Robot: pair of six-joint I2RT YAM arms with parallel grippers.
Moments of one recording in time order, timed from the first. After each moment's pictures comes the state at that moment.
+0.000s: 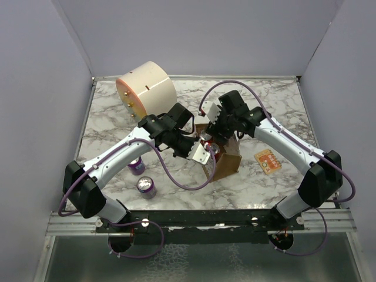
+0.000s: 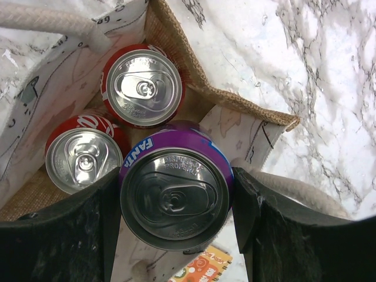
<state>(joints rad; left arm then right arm) -0.76 1.47 1.37 -0.99 0.65 1.25 0.62 1.55 1.37 -0.72 -0.08 -0.54</state>
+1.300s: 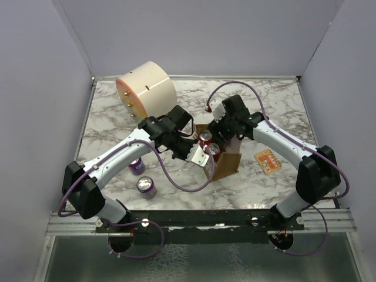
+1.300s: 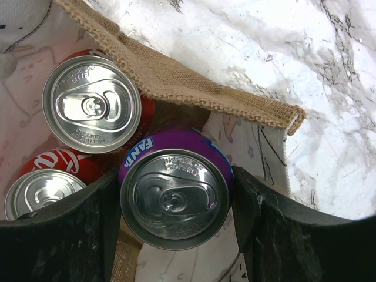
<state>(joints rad) -0.76 1.46 1.33 -0.98 0.64 1.26 0.55 1.58 1.22 -0.53 -0.07 -0.30</state>
